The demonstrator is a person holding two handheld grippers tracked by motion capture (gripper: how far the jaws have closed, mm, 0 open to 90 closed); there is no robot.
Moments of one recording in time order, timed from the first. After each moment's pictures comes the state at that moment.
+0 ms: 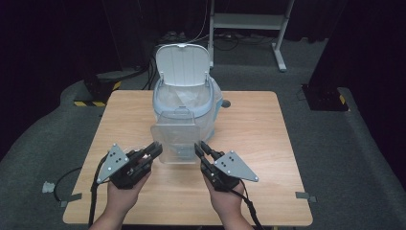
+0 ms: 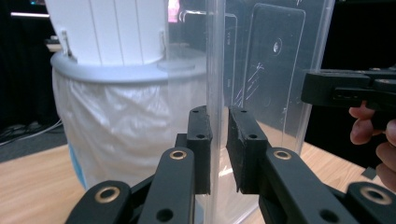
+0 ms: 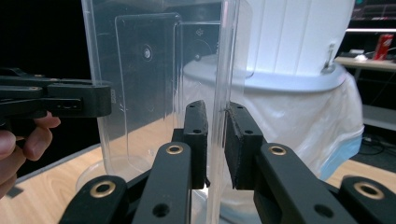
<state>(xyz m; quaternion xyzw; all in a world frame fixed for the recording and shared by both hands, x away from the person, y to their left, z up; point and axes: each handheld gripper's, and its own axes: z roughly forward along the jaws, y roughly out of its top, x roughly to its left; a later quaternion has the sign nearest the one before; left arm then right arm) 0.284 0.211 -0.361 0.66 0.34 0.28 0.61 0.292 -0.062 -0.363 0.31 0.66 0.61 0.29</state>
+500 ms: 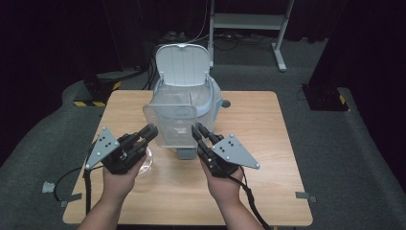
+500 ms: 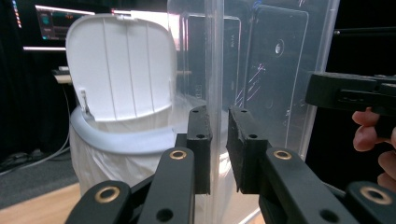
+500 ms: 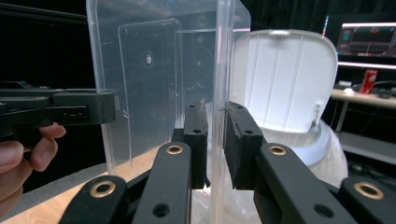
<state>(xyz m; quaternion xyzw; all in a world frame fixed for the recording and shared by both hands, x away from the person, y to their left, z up) 0.299 0.219 -0.325 0.63 0.32 0.31 0.63 0.305 -0.052 -0.317 0.29 0.64 0.63 0.32</state>
